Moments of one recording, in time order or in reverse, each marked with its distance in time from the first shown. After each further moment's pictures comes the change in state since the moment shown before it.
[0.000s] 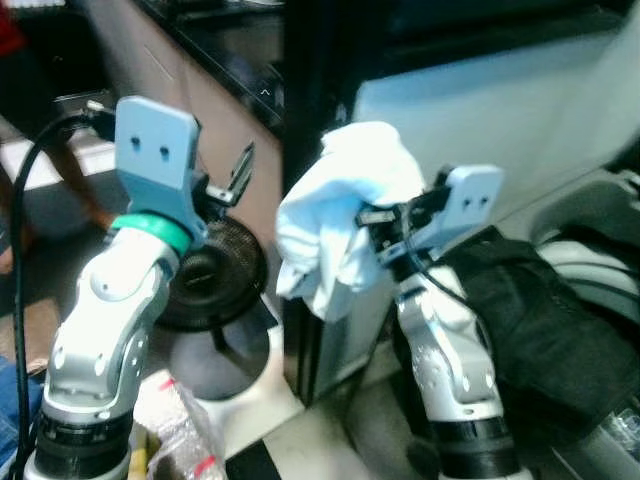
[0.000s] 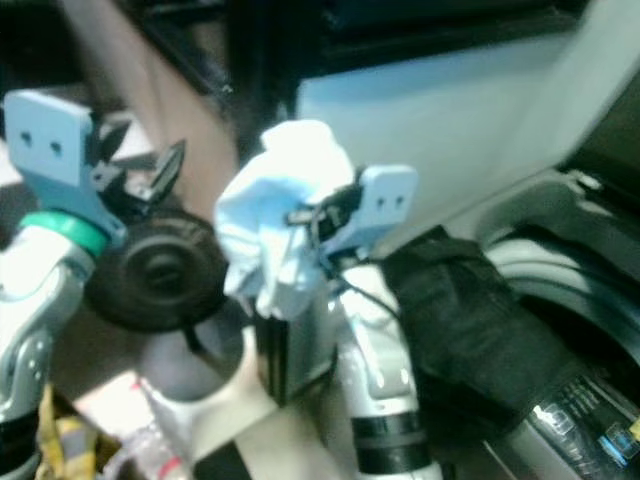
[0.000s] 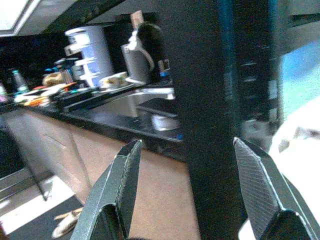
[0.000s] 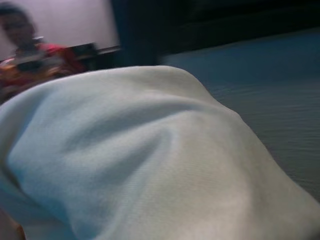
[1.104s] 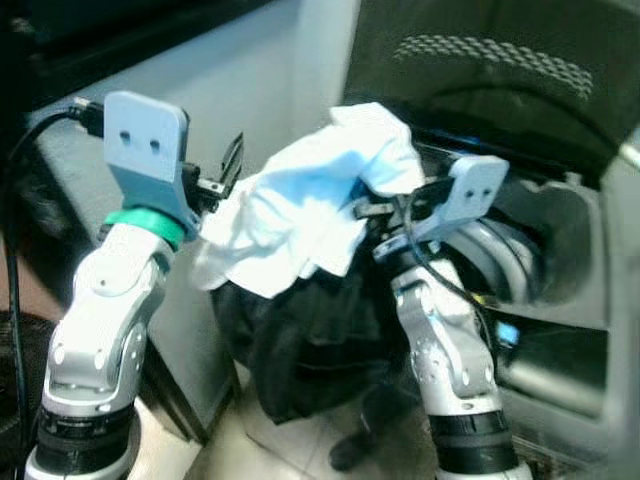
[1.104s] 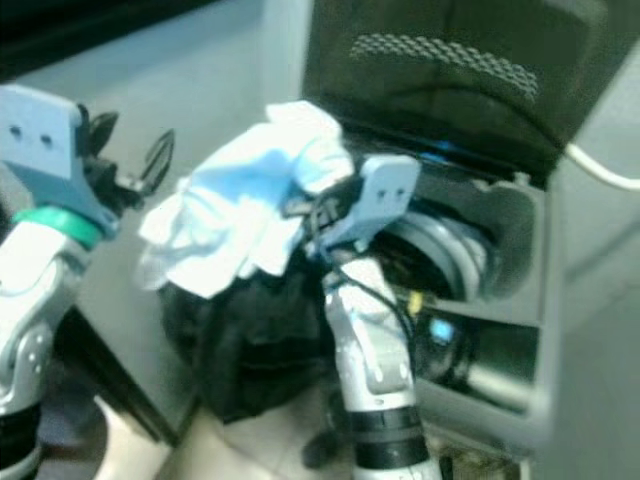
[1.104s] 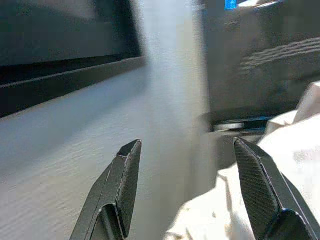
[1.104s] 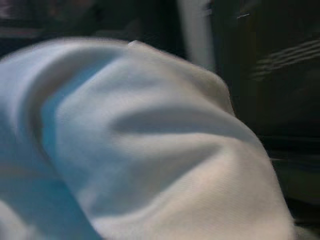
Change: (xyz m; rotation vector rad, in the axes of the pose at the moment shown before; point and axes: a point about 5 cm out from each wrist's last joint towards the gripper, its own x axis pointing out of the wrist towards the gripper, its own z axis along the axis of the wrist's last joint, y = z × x) left arm 0.003 0.005 0.000 -0.002 -0.013 0.037; right arm 0.005 0.002 0.006 0.014 -0.023 0.010
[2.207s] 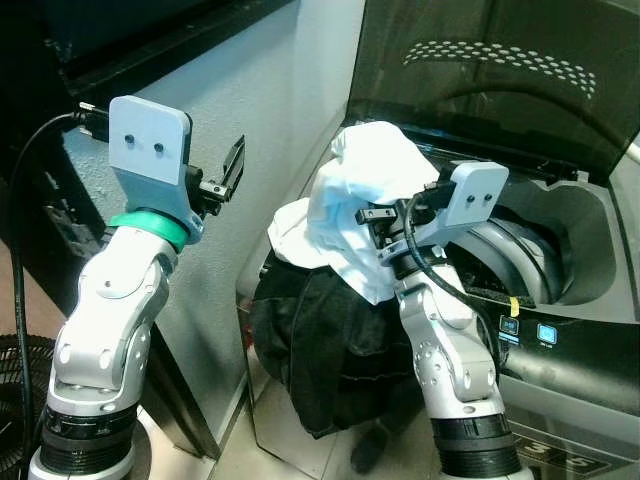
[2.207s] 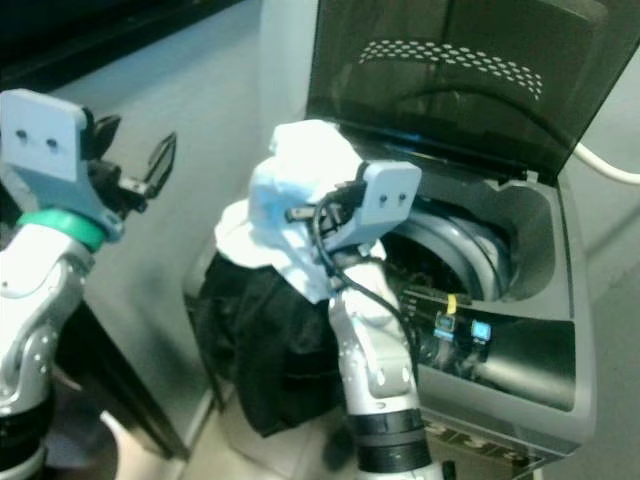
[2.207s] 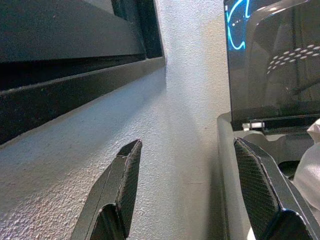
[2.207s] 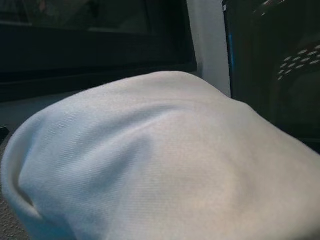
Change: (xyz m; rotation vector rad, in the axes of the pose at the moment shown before) left arm 0.000 0.000 -0.002 0.007 0.002 0.007; right arm -0.002 -0.005 -0.002 -0.022 0.002 -0.026
